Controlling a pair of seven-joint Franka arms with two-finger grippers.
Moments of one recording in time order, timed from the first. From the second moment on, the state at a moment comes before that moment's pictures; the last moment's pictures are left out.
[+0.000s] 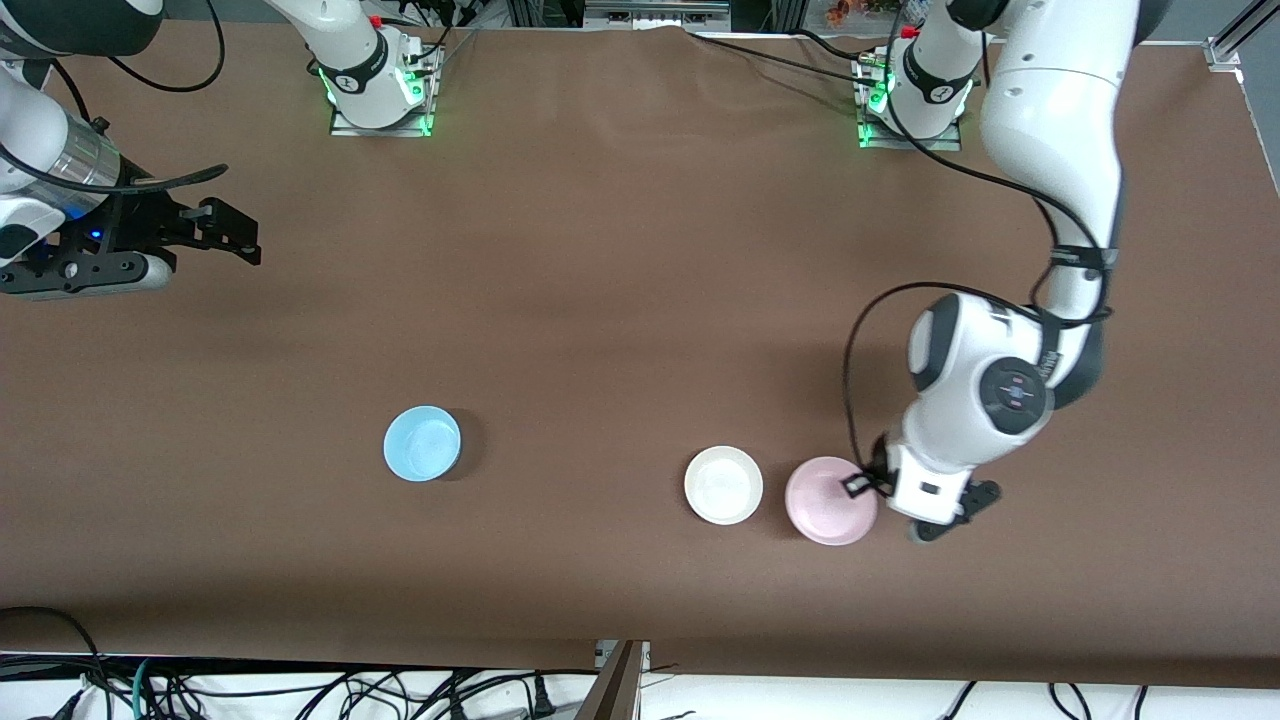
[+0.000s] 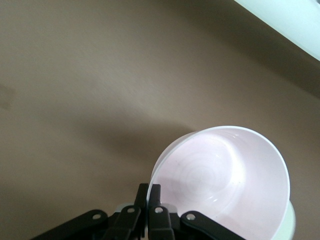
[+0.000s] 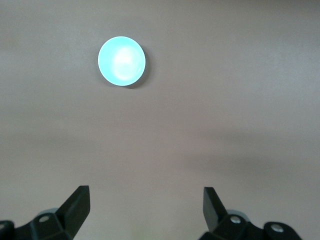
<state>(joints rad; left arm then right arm) -0.30 0.76 0.03 -1.30 -0.12 2.18 -0.76 0.09 0.06 0.03 -1.59 0.02 1.60 0.02</state>
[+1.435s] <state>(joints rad) -0.46 0.86 0.03 -1.30 -0.12 2.39 -1.11 0.09 0.08 0.03 -1.59 0.02 1.63 0.02</state>
